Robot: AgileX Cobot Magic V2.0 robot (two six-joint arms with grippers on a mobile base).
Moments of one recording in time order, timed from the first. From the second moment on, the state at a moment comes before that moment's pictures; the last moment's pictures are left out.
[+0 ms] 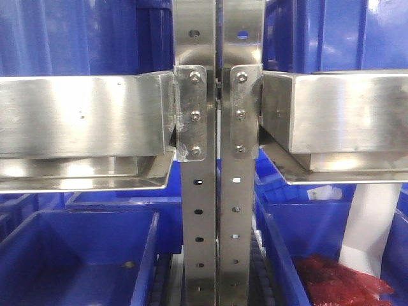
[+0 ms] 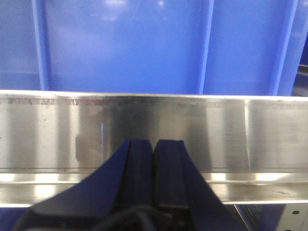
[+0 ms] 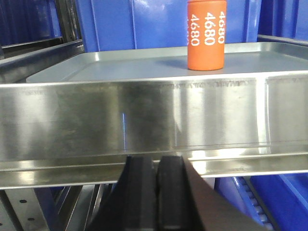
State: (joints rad) left arm -0.12 -0.01 0.03 -0.07 0.06 0.02; right arm -0.04 -0.01 0.03 -0.05 0.14 0.14
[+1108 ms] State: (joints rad) left arm -0.12 -0.01 0.03 -0.07 0.06 0.02; right arm -0.04 0.74 -0.65 -0.09 0.27 0.14
